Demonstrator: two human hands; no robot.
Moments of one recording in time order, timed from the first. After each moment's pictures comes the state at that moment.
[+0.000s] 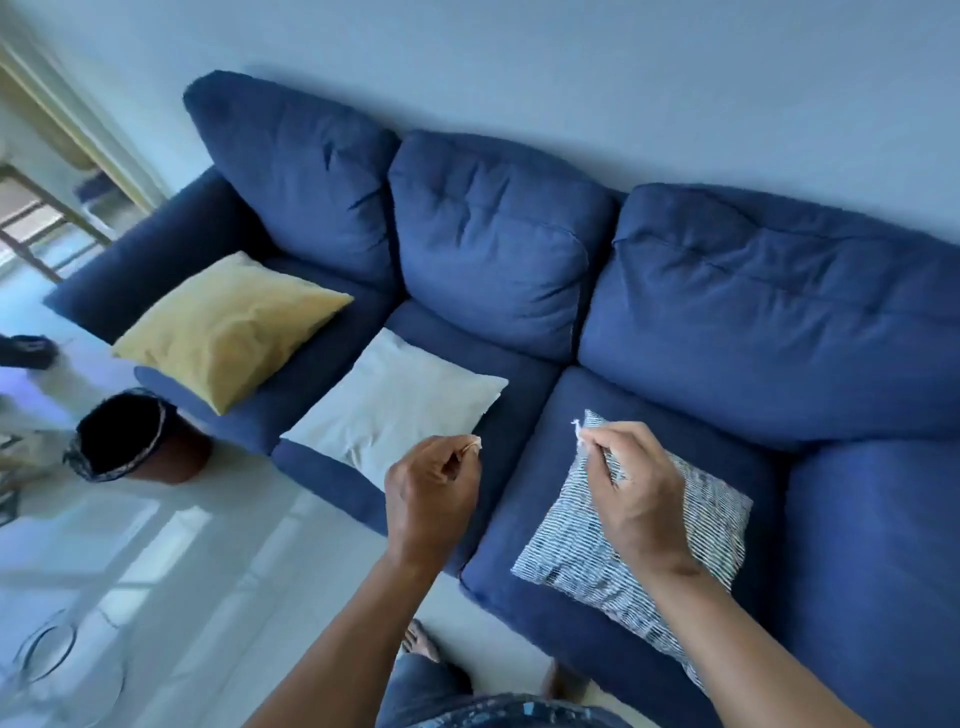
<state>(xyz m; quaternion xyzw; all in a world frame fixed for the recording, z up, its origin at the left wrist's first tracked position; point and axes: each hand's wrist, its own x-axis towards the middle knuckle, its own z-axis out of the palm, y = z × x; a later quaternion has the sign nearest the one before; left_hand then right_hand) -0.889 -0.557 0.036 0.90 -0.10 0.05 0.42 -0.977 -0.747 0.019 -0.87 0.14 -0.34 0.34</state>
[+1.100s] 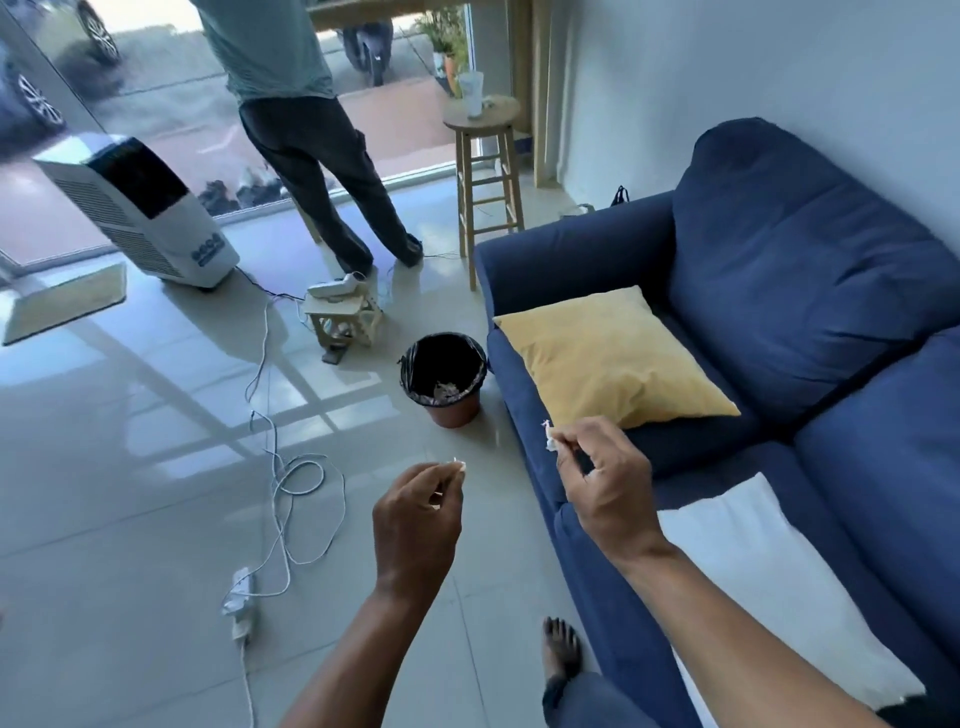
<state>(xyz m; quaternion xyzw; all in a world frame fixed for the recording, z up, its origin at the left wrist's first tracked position) -0.708 -0.081 0.041 0.86 0.23 0.25 0.37 -0.605 -0.263 0.045 -0.84 -0.24 -0.16 0.46</state>
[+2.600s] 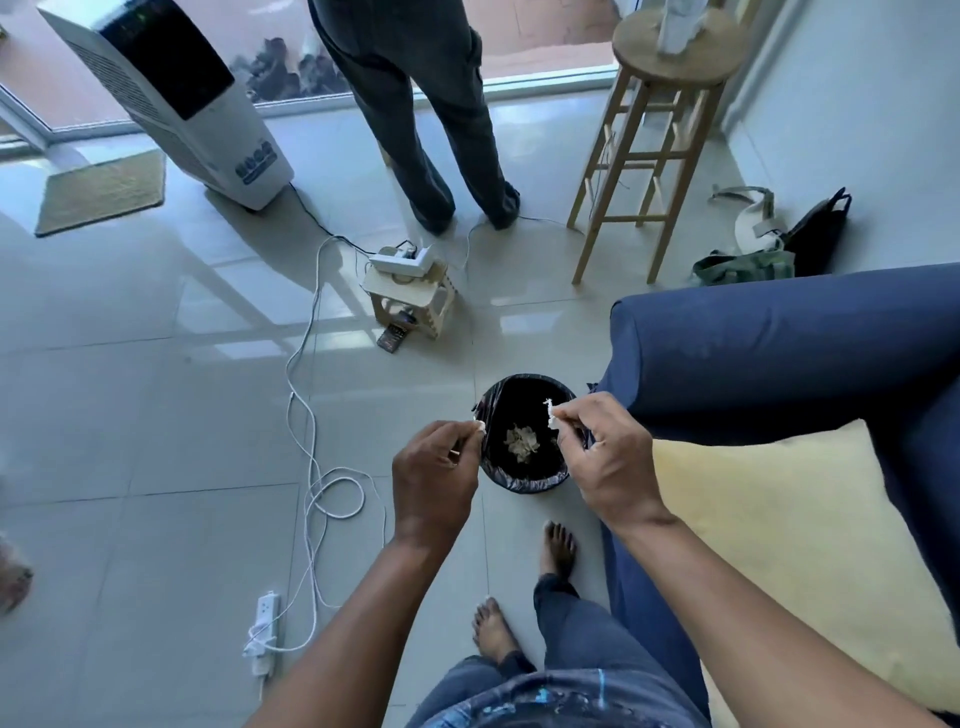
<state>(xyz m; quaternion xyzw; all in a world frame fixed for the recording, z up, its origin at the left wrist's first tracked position) -0.323 0.284 -0.011 0.84 0.34 0.21 0.37 -0.199 0.131 -0.017 -0.84 -0.30 0.00 0.45</state>
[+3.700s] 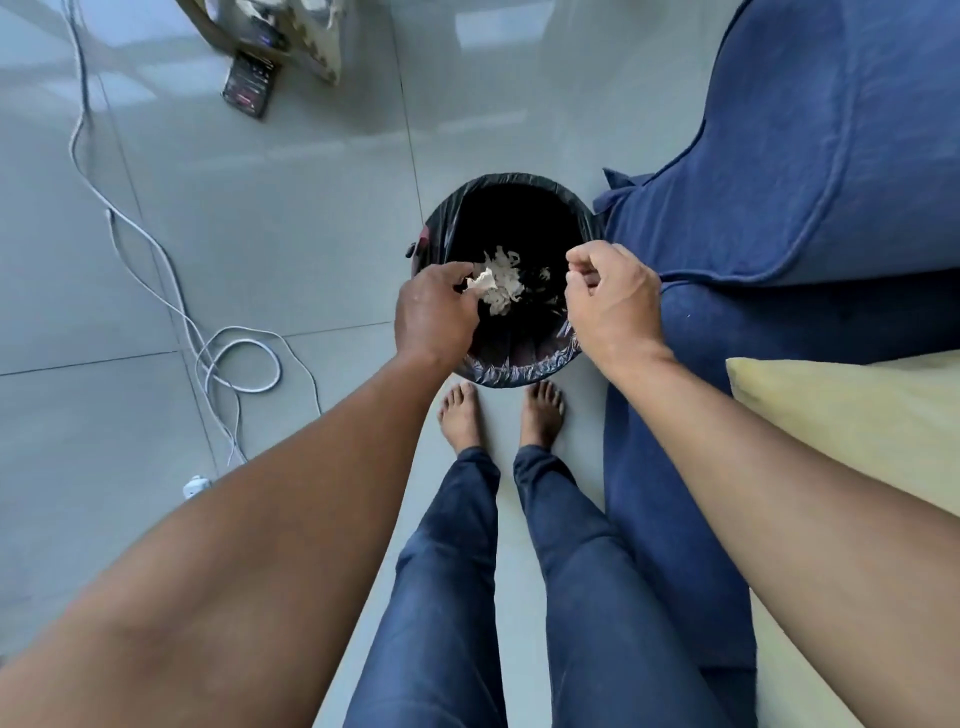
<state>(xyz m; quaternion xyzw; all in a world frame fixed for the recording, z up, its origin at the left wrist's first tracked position) -0.141 0.361 -0.390 0.81 0.43 -0.14 0.37 -0.046 0.202 -0.384 -0.92 -0.11 0.21 0.30</state>
